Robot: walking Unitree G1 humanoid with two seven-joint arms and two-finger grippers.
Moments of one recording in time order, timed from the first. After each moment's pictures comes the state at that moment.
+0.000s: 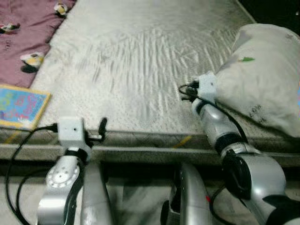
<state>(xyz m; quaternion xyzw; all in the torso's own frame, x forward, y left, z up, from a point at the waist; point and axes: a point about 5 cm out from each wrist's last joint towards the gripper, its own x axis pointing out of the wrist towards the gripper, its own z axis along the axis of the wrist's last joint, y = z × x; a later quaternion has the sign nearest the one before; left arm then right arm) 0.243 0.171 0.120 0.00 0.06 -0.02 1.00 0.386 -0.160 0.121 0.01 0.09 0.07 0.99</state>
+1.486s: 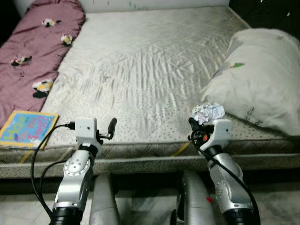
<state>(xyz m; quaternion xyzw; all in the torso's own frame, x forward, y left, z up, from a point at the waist) 0.279 0.170 0.085 0.00 0.04 -0.04 1.00 0.276 -0.153 0.083 0.10 0.02 0.12 0.99</state>
